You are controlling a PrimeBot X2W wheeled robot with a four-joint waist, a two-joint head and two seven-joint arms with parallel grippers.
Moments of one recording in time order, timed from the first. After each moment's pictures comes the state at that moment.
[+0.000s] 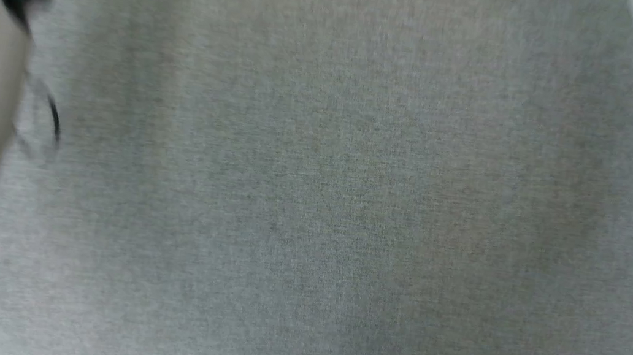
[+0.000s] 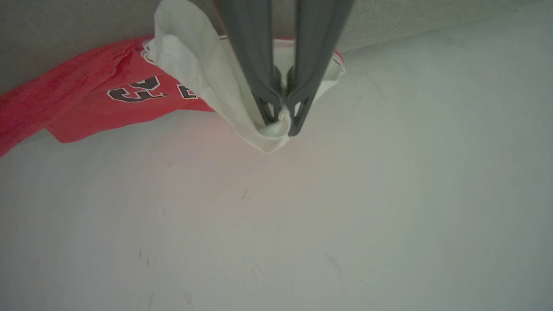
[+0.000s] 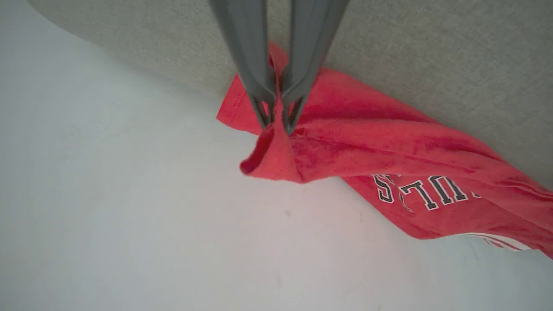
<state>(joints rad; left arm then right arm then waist) -1.17 0.42 -0.34 0.57 -0.41 -0.07 -0.26 -1.29 -0.35 0.51 0.88 0.34 0.13 -0.23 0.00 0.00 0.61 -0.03</state>
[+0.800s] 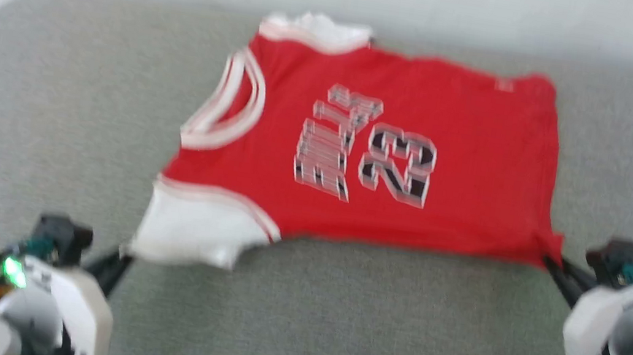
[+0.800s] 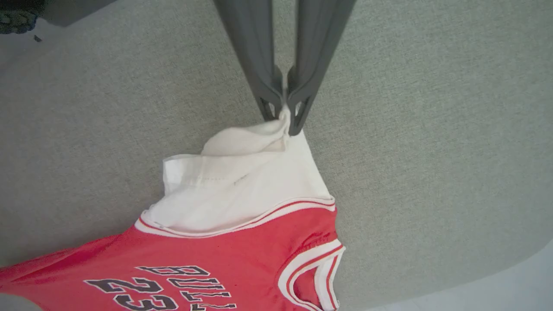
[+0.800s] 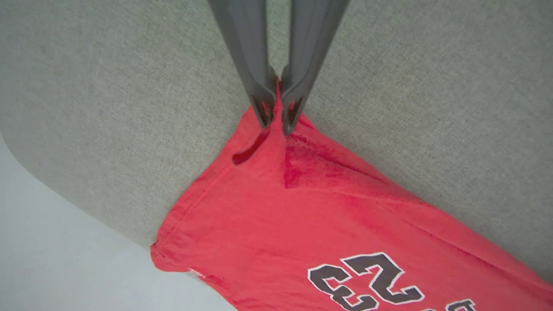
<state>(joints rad) -0.14 0.68 -0.44 0.04 -0.60 -0.01 0.20 -0.50 -0.62 0.74 0.56 0.55 0.13 -0.08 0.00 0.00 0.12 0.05</state>
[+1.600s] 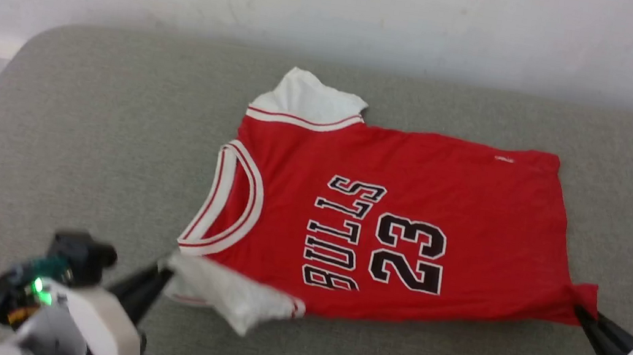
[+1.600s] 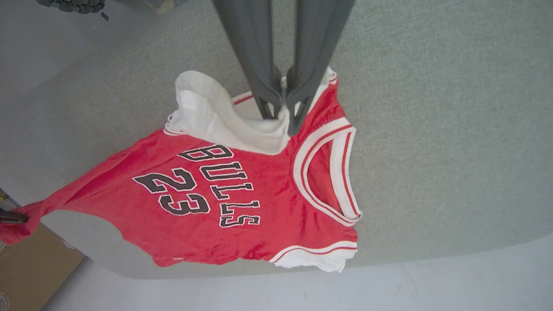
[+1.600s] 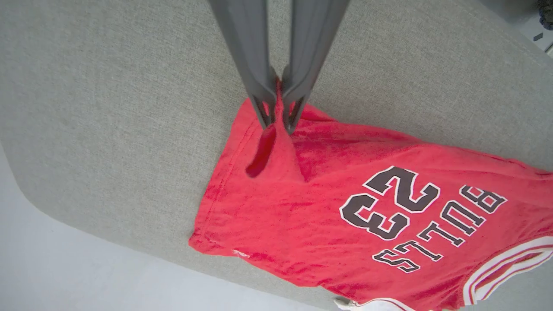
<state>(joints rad) 0.00 0.67 -0.43 -0.26 -0.69 0.08 0.28 -0.05 -0.63 0.27 0.11 0.54 0.13 0.17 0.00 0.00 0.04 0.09</state>
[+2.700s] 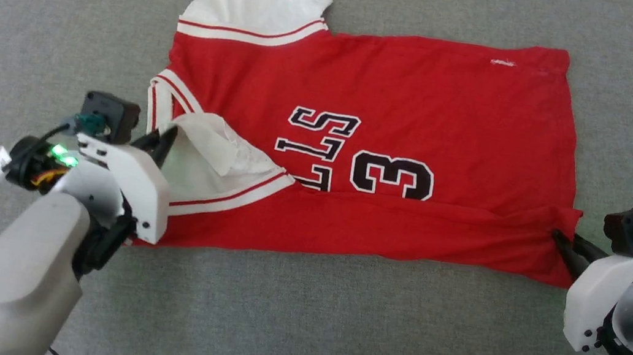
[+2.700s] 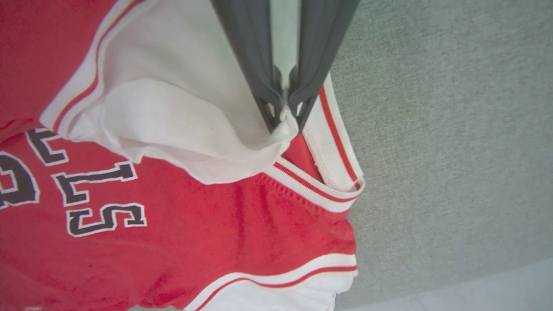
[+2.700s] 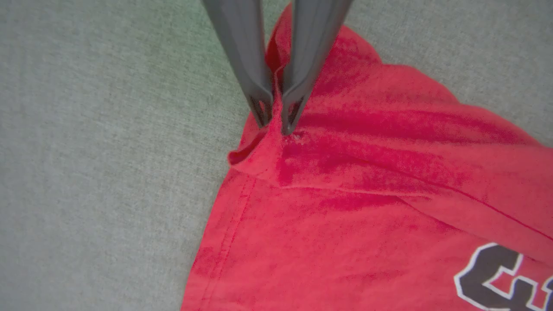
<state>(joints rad) -0.57 0.47 -0.50 0.40 -0.55 -0.01 0.16 -0.34 -0.49 0.30 0.29 0.40 0.13 0.28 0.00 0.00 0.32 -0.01</state>
